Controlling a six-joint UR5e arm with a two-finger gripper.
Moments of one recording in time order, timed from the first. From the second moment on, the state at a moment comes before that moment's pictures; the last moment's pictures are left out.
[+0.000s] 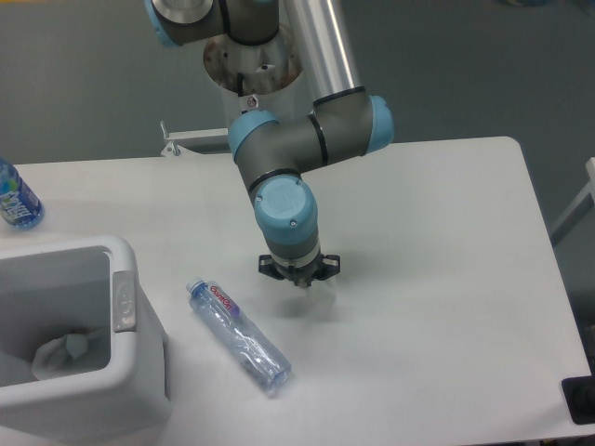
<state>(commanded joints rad) 2.35 -1.98 -1.73 -1.04 1.73 0.44</state>
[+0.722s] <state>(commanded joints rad) 2.53 -1.81 -1.56 -1.04 1.35 0.43</state>
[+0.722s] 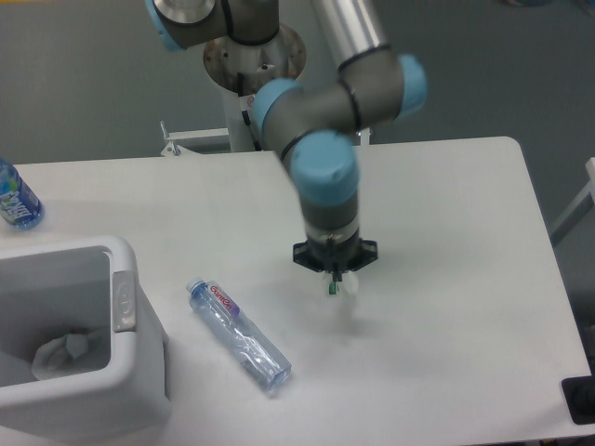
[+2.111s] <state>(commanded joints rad) 2.27 -1.79 -1.31 -0.99 0.97 -0.06</state>
